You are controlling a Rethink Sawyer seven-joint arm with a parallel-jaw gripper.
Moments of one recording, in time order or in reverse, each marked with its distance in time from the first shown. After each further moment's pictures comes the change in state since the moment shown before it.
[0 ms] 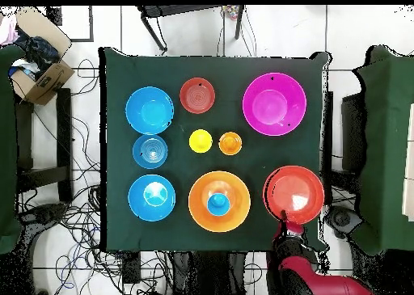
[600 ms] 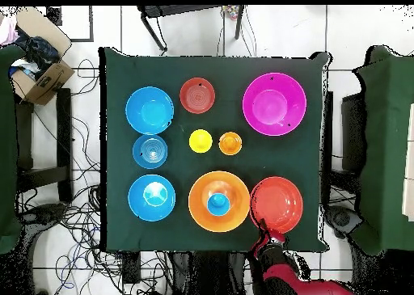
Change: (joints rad) arm -0.078 0.060 0.091 0.104 0.000 -0.003 0.158
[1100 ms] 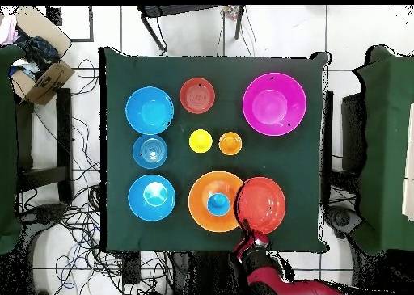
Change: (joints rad) arm 0.081 -0.020 -0.003 0.068 0.012 -0.079 0.115
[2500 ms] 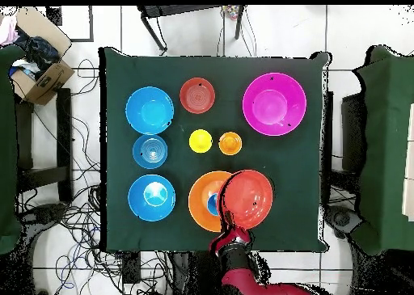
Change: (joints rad) arm 0.334 -0.033 -0.223 0.038 0.150 -0.303 0.177
